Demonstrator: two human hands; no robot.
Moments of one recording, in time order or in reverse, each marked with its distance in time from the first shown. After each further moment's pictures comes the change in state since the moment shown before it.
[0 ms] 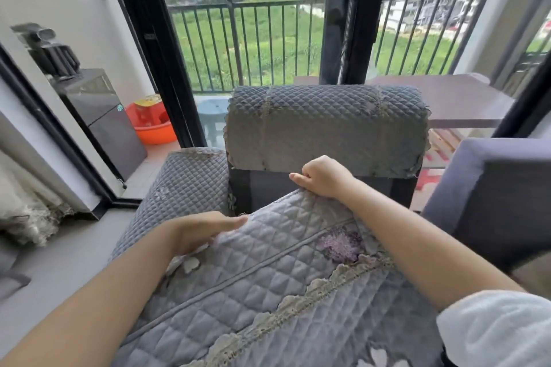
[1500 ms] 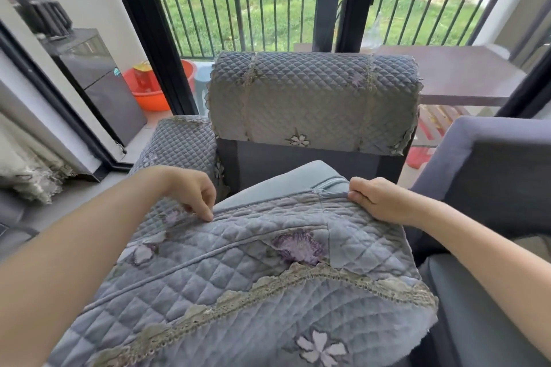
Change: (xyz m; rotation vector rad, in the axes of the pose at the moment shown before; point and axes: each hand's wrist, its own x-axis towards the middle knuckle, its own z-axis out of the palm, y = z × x) left_hand 0.026 0.065 0.024 0.638 -0.034 -0.180; right_hand -0.120 0.123 -0.005 0.211 -0.287 -0.078
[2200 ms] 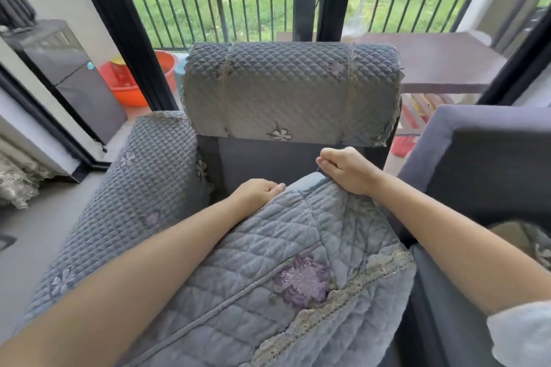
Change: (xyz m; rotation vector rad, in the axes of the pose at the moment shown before) left_hand 0.083 0.111 0.050 -0.310 0.408 0.163; right_hand 0.042 0.015 -0.007 0.253 0.287 -0.002
